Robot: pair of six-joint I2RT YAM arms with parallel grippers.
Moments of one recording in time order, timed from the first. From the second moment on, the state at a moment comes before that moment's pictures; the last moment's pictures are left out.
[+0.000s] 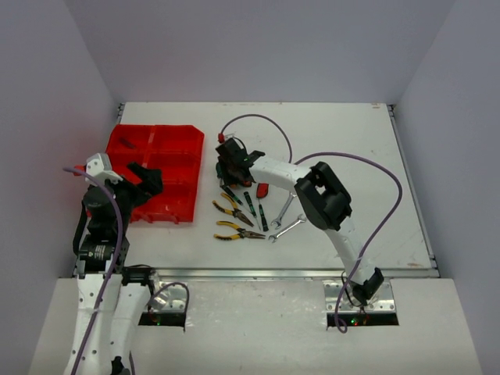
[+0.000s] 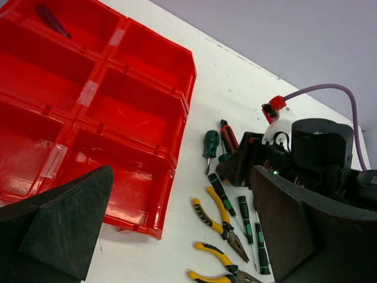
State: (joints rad) left arm 0.06 0.50 0.71 -0.48 -0.02 -0.51; right arm 0.78 2.31 1.73 -0.34 0.22 0.39
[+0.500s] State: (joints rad) left arm 0.06 0.57 0.71 -0.45 0.17 -0.54; right arm 0.78 1.97 1.38 -0.23 0.19 0.37
